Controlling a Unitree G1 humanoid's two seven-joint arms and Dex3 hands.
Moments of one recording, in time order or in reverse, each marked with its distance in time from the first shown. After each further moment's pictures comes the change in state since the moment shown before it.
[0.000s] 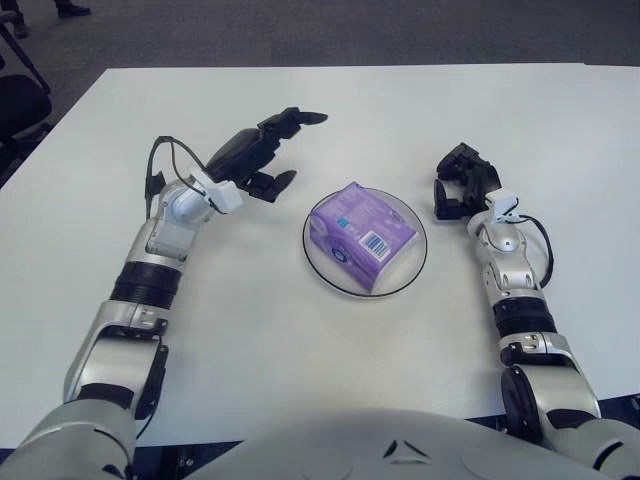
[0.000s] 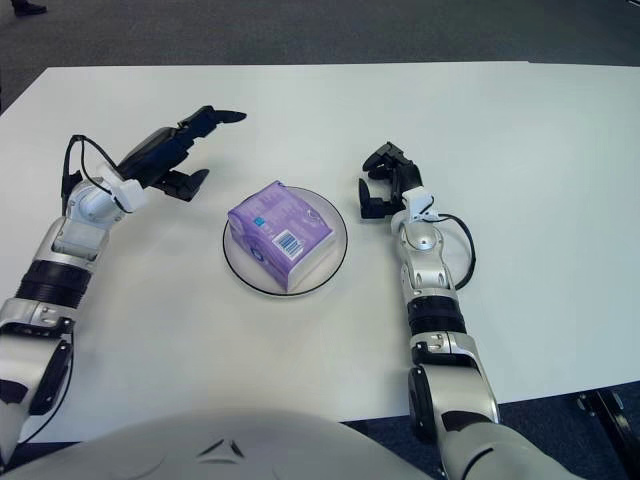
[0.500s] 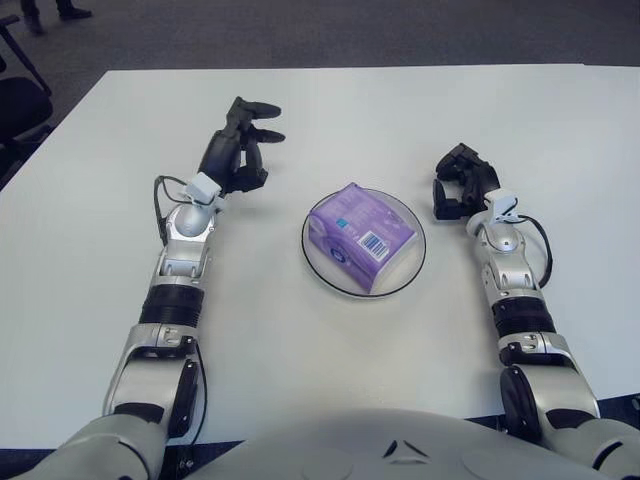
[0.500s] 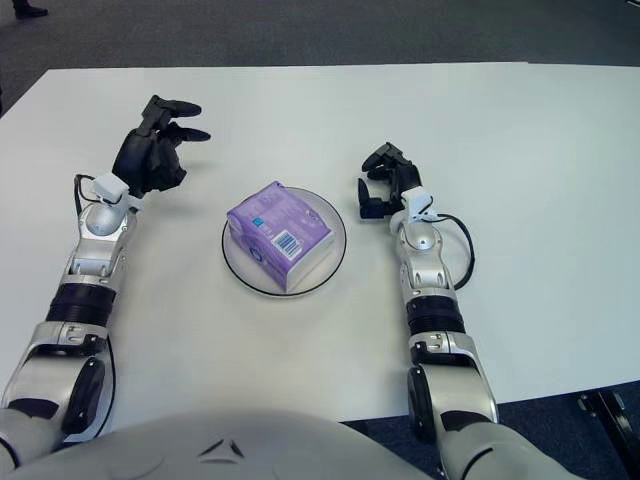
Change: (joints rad) left arm 0.058 -0.138 0.140 0.047 -0.195 0.162 0.107; right arm -0.002 0.006 0.000 0.001 0.000 0.004 -0.003
